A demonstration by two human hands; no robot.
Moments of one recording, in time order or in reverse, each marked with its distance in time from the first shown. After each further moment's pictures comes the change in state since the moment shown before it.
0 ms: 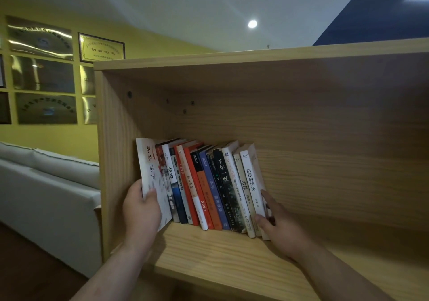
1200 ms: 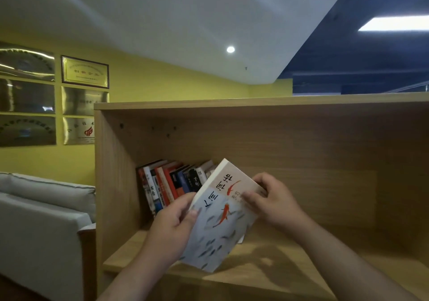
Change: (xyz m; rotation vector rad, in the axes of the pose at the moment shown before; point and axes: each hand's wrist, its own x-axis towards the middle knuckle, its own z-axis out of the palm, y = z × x) left_hand -0.104 0.106 -0.002 0.151 -0.639 0.291; right_hand -0.075 -0.111 -0.090 0.094 0.253 -0.219
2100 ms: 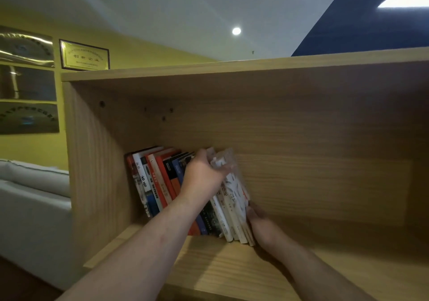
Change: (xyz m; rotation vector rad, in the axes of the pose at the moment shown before) left_hand 0.131 -0.016 0.066 0.074 0.177 -0.187; right_hand 0.026 0.115 0.076 0.032 -0.268 0.500
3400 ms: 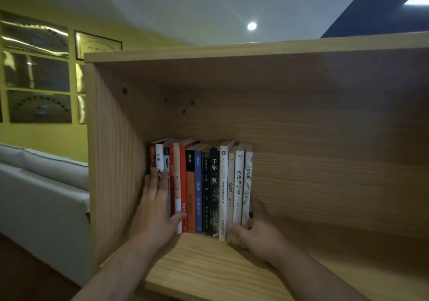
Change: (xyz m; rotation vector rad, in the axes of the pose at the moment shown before) left_hand -0.004 -0.155 -0.084 0.552 0.090 0.086; right_hand 0.016 -0.020 0.058 -0.121 0.022 -0.323
